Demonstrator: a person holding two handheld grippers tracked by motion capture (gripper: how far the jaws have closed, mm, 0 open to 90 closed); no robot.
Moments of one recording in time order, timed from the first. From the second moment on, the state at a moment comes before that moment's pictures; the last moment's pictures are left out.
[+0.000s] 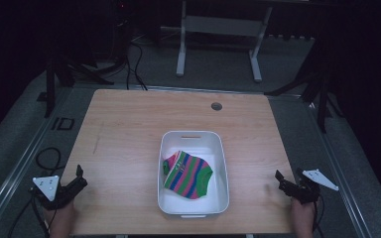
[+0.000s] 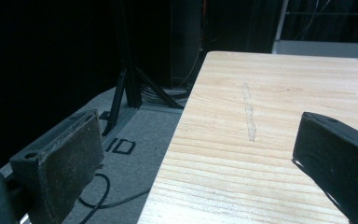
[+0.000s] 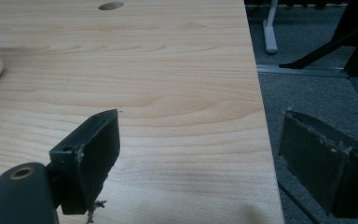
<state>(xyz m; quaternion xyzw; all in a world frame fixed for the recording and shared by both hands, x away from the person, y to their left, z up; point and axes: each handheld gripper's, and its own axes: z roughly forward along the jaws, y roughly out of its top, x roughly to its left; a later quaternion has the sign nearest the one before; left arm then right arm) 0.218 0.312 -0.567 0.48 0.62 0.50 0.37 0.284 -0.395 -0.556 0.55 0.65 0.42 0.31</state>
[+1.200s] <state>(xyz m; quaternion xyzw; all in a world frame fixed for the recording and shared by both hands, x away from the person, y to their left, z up) 0.219 0.310 -0.567 0.50 0.61 0.49 0.36 0.296 -0.377 -0.551 0.41 0.82 0.38 0.09</state>
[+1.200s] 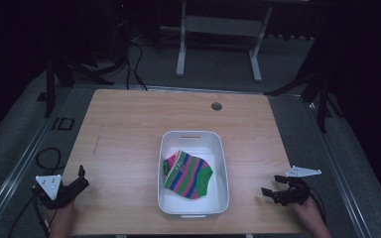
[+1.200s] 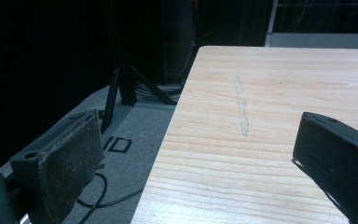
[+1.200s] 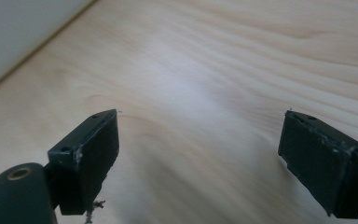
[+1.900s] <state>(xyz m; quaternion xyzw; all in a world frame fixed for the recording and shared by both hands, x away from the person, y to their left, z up) 0.220 0.309 -0.567 0.51 0.61 0.49 0.36 0.292 -0.313 -0.488 0.22 0.89 0.40 0.05</state>
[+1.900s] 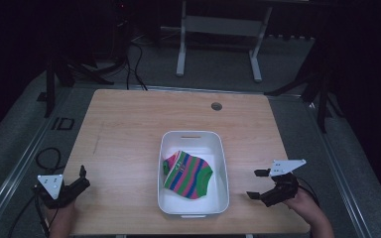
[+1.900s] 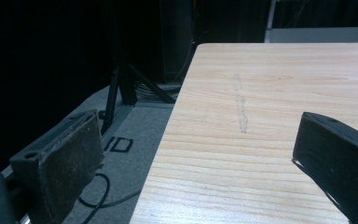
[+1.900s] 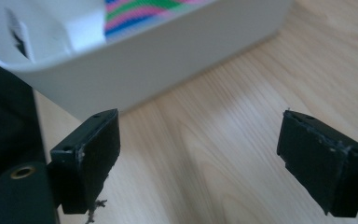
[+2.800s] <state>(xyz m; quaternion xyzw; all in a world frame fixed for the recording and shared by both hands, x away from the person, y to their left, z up) 0.219 0.308 -0.567 0.51 0.61 0.49 0.36 0.320 -0.181 -0.447 0.11 0.93 0.34 0.02</state>
